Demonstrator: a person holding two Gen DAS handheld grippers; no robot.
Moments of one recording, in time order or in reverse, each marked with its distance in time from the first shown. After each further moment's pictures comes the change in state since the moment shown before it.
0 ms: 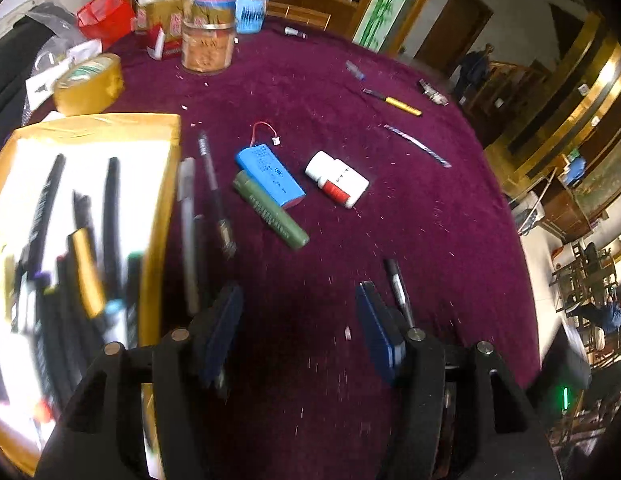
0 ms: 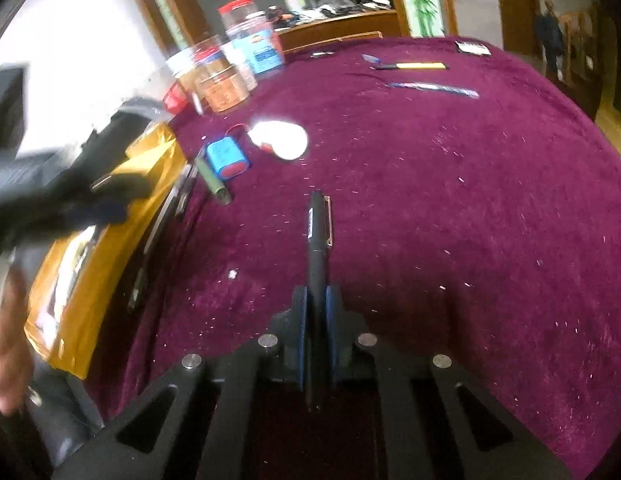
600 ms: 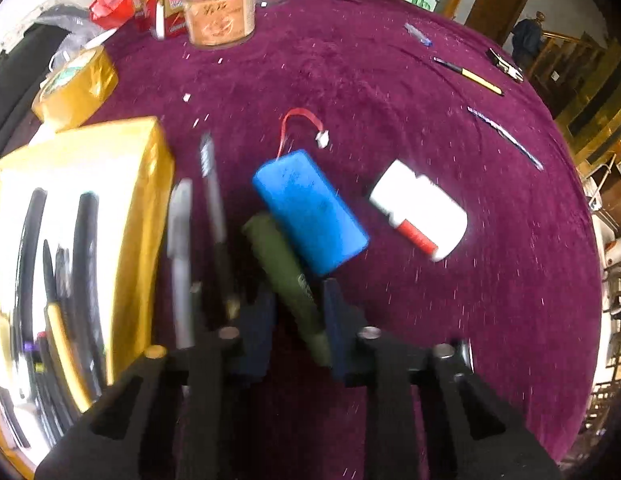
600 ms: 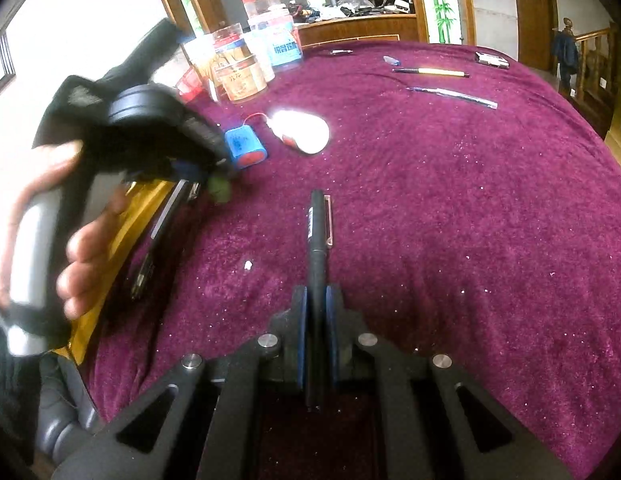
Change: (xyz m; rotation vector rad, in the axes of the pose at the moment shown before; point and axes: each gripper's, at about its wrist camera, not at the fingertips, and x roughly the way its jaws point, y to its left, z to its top) left arm 0.066 0.003 0.030 0.005 0.107 0.211; right arm 0.004 0.007 0.000 -0.042 0.013 0.013
